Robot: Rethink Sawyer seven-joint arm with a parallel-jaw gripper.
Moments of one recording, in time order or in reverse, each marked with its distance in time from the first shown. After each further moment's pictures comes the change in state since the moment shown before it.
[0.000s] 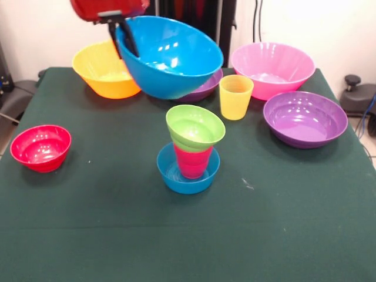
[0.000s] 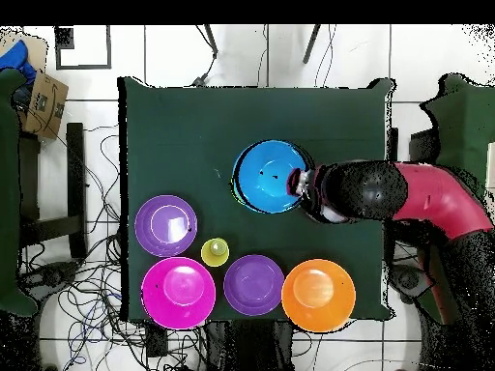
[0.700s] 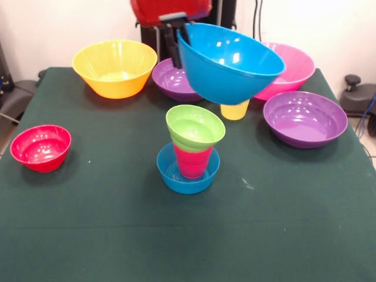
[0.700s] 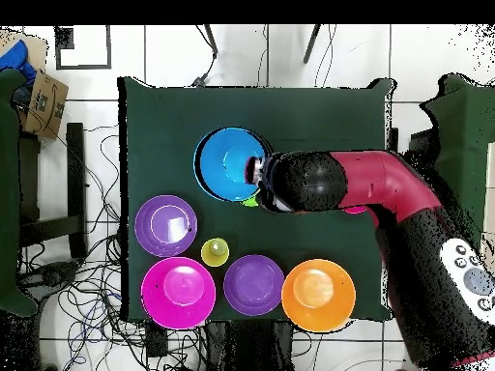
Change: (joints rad) arm 0.142 -0.023 -0.028 0.014 0.010 -0.138 0.000
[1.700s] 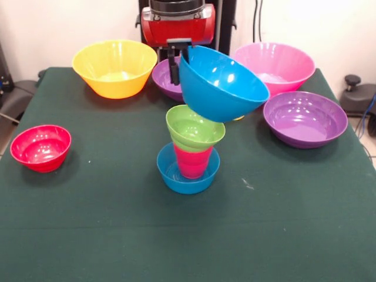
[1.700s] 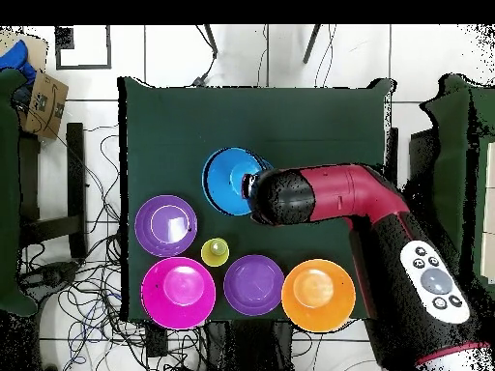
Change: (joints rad) arm 0.151 0.000 -0.213 0.012 -0.104 -0.063 0.000
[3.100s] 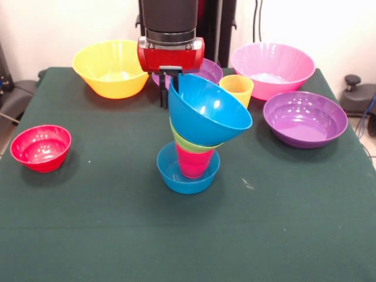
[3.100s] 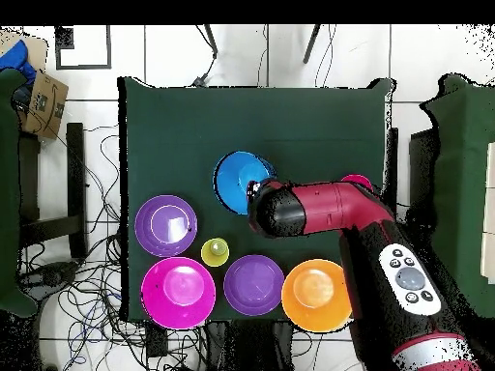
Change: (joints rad) arm 0.098 0.070 -0.174 0.000 -0.041 -0.212 0.000
